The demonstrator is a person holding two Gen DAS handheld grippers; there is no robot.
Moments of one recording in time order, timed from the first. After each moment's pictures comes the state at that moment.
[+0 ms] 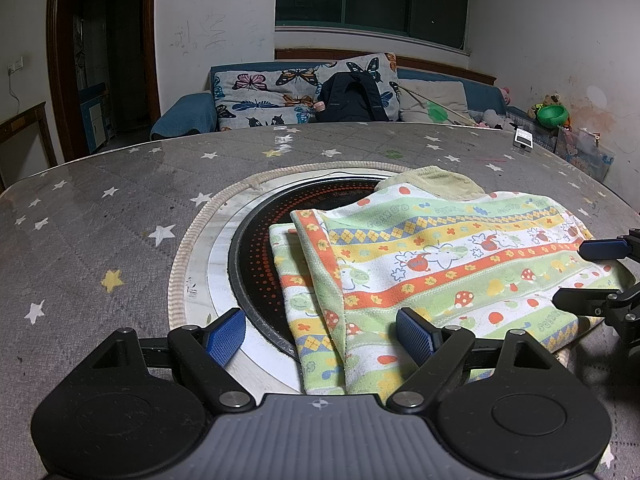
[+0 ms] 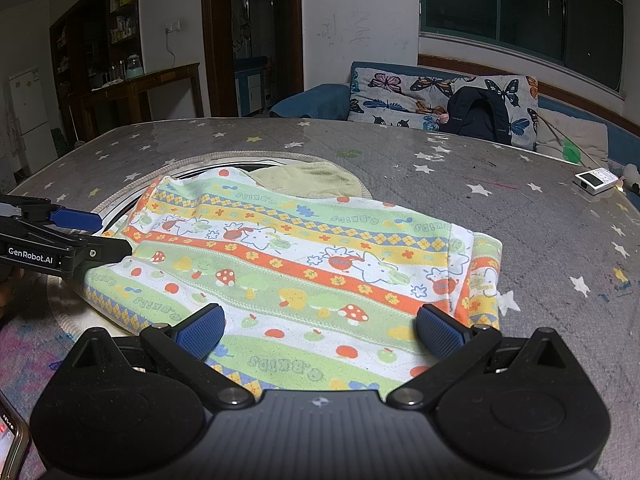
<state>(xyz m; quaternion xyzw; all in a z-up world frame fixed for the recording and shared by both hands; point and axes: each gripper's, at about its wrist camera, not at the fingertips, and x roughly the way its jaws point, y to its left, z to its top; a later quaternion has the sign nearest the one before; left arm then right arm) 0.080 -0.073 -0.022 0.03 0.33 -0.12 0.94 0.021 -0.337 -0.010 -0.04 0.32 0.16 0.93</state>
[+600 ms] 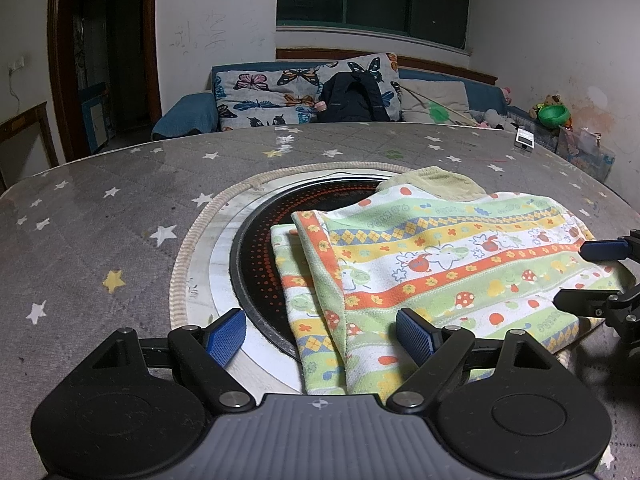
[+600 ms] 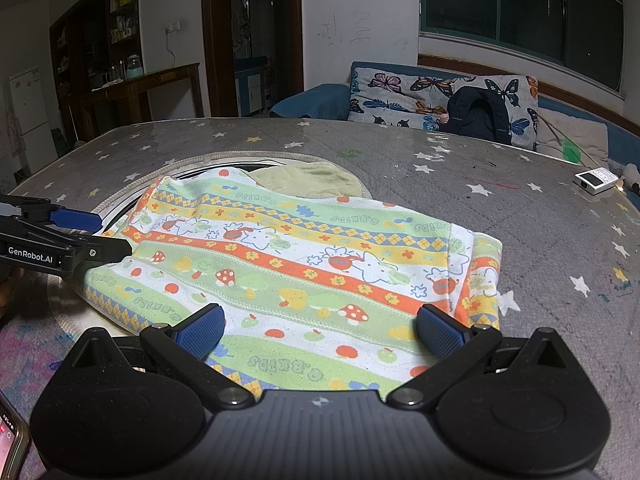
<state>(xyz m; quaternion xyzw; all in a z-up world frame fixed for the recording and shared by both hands) 0.081 -0.073 -0.020 0.04 0.32 -0.11 0.94 0.021 -0.337 -0.010 -0.04 0.32 0.16 0.93</state>
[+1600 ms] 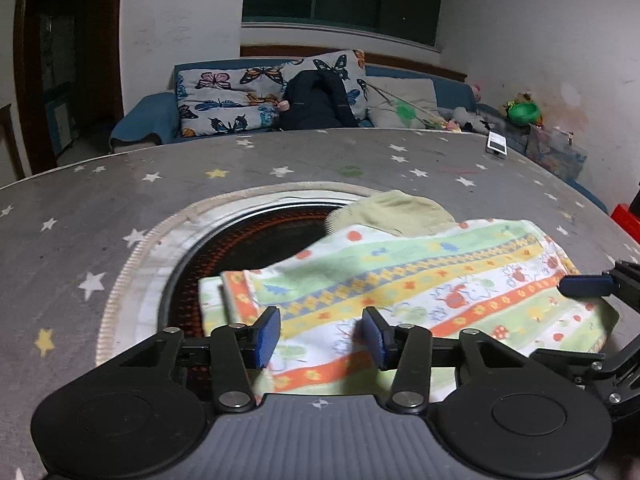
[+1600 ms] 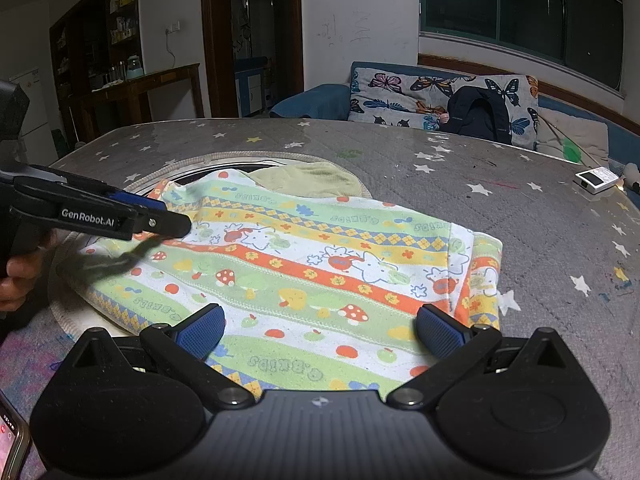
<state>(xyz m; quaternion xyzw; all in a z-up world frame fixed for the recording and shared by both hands) 0.122 -0.103 -0.012 0.02 0.33 -0.18 0.93 0.021 -0.336 -0.011 -0.04 0.32 0.16 0.93</state>
